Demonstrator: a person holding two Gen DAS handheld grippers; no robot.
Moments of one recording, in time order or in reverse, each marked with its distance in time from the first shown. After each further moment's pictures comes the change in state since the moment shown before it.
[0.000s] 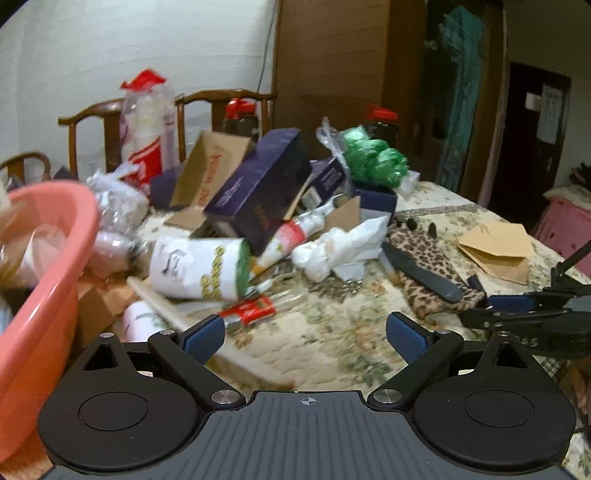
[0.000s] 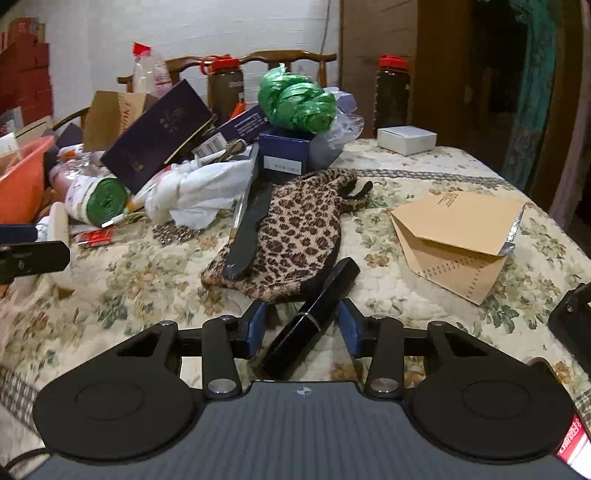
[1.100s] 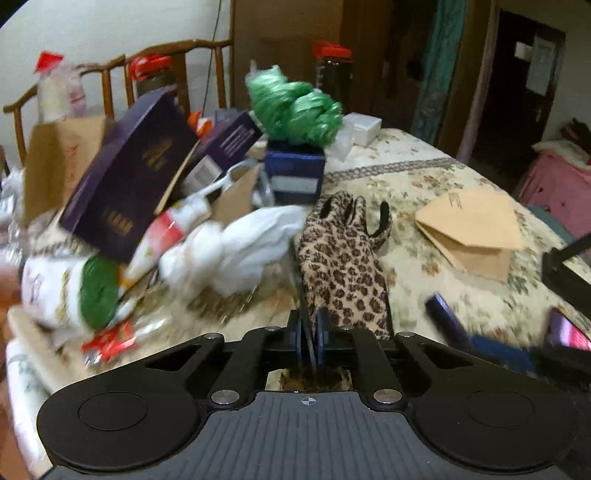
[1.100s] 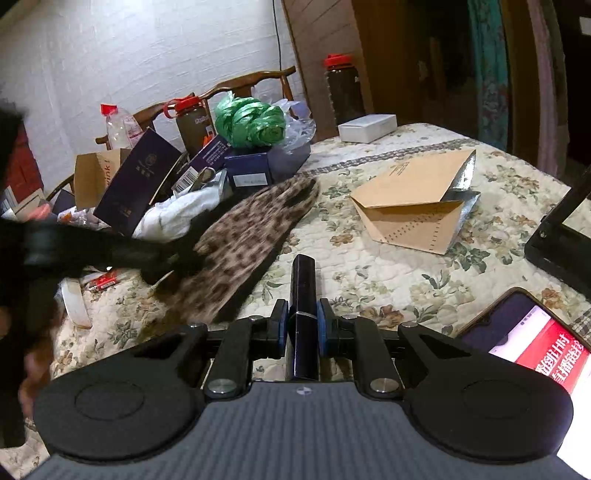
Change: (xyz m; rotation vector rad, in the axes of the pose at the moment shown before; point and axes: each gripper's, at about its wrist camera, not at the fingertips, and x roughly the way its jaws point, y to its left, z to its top) left arm 0.080 -0.077 0.034 0.021 0.214 -0.067; right arm -0.025 -0.039 -0.022 0.244 -0.056 0.064
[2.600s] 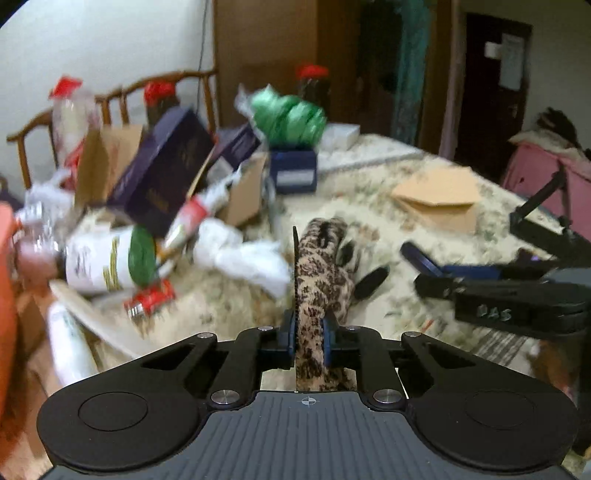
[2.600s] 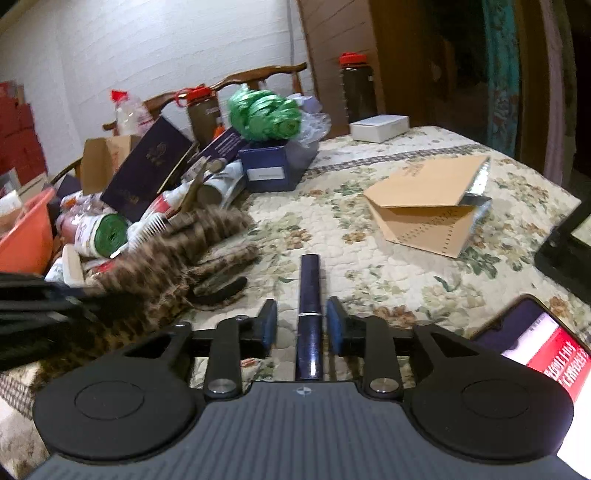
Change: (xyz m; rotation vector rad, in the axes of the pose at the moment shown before) left arm -0.049 0.007 -0.053 0.094 -0.086 -0.006; right arm 0.003 0.011 -0.001 -0.069 0.014 -0.001
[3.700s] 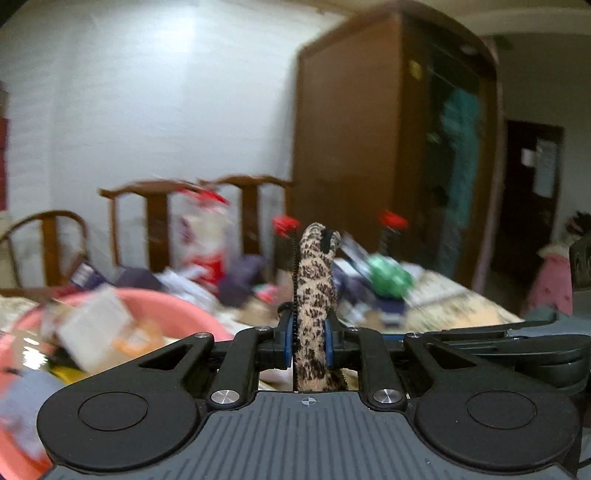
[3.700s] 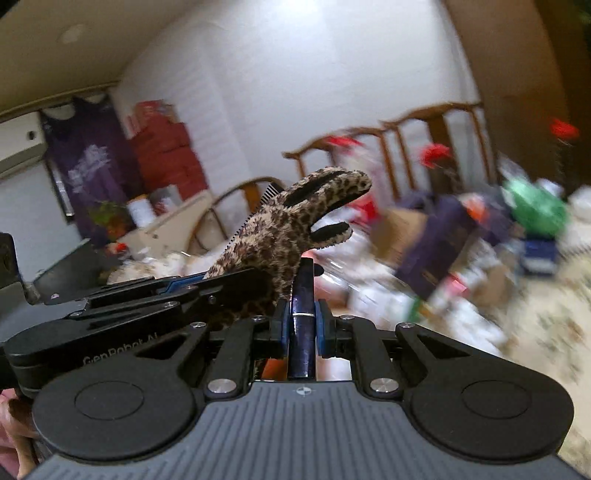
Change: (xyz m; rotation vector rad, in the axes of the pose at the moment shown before) left arm -0.206 0.123 0.025 -0.139 -0.355 0.138; right arm -0.079 0.198 0.076 -0.079 -0.060 0.527
